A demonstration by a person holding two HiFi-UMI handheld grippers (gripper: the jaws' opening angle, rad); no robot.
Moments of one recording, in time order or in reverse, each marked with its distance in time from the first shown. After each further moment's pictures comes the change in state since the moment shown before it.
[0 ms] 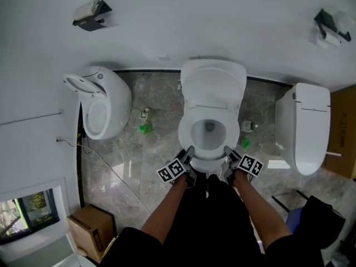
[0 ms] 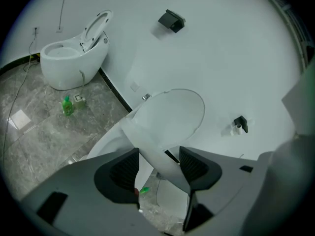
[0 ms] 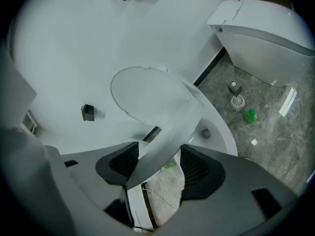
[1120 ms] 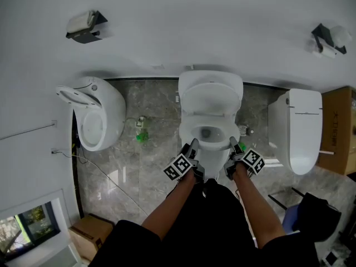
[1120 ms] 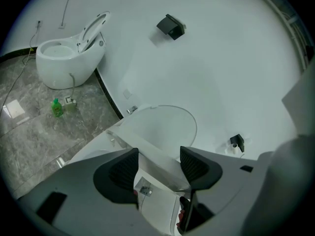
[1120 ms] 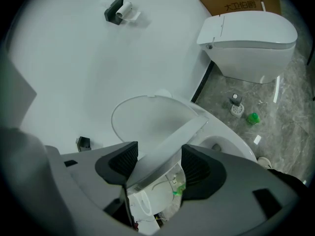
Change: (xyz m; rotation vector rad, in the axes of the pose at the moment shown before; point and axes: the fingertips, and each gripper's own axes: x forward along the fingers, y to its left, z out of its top) left arm 0.033 -0.067 0.087 -0.073 -0.079 -0.051; right arm 0.013 0.063 0.088 0.177 -0.273 -0.030
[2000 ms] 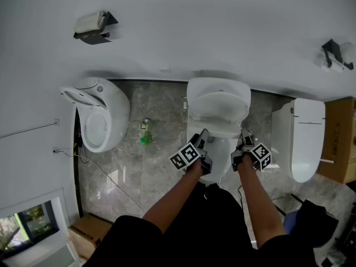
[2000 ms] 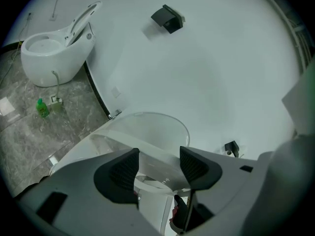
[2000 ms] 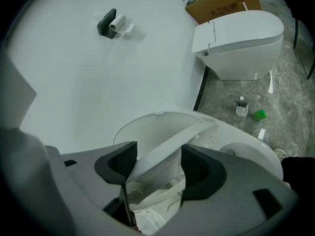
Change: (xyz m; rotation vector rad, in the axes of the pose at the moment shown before) left arm 0.049 -0.042 0.060 -0.011 0.040 -0.080; right arm 0.043 0.046 0.051 0.140 -0.177 -0.004
